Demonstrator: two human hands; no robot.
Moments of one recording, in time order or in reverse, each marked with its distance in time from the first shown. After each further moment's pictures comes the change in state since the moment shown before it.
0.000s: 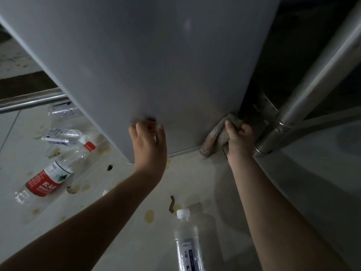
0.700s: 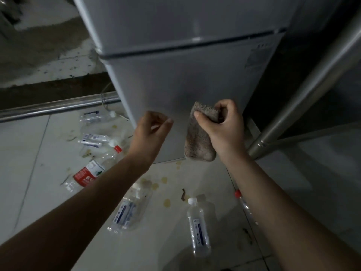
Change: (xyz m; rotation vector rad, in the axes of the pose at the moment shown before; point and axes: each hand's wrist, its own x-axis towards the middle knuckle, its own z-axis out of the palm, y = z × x) left_hand 0.022 0.096 -0.143 -0.254 -0.210 -0.057; right_hand -0.158 -0.205 0.026 -0.249 -0.396 -0.451
